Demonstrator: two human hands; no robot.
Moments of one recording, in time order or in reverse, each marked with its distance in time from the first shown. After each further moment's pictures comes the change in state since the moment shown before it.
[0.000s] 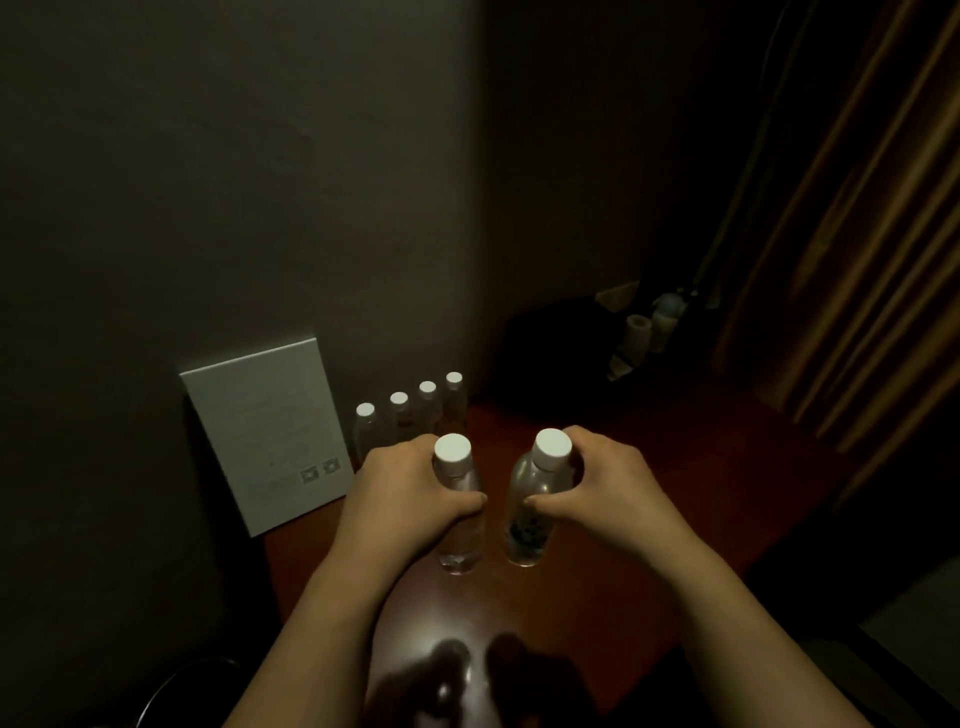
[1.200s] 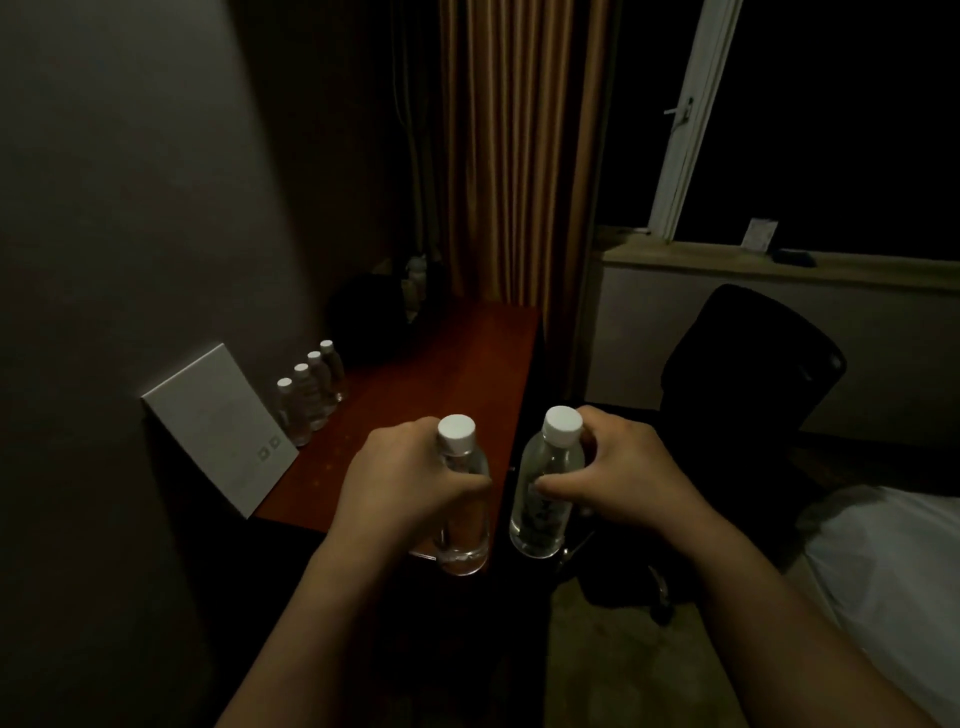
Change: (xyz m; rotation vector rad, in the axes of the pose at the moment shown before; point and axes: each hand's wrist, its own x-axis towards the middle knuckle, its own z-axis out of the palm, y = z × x) left_hand -0.286 -0.157 -0.233 -0.115 -0.421 0.716; right_hand -0.412 -0.335 0.147 -0.022 0.521 0.561
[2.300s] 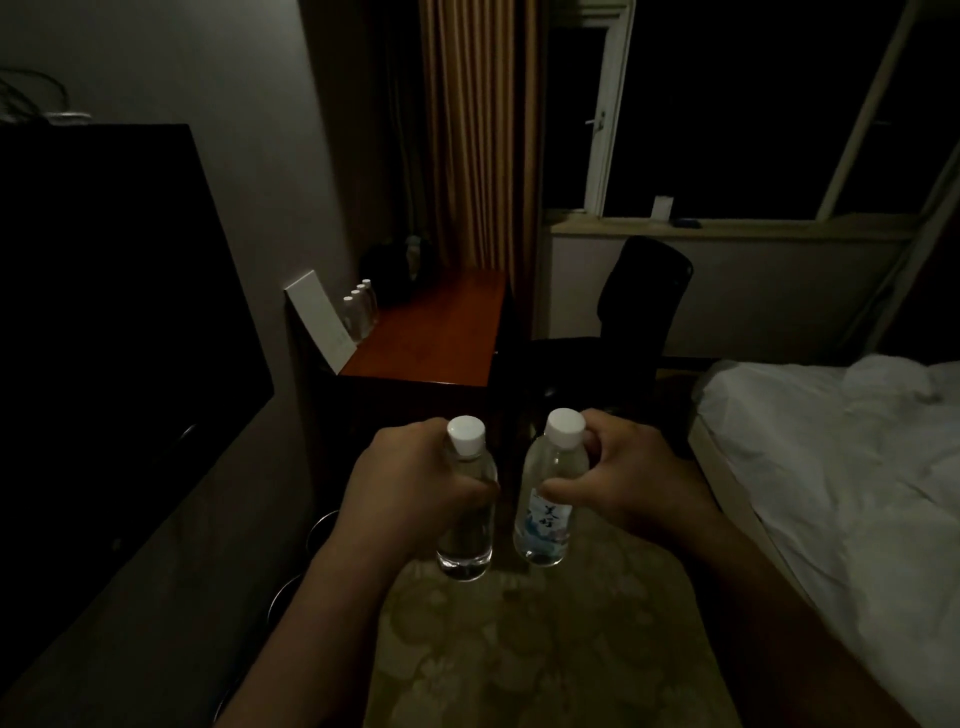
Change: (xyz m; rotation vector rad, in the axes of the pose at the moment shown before) left_hand -0.622 0.021 -0.146 -0.084 -0.035 0.116; right_hand -0.624 -0.176 0.055 0.014 0.082 0.046
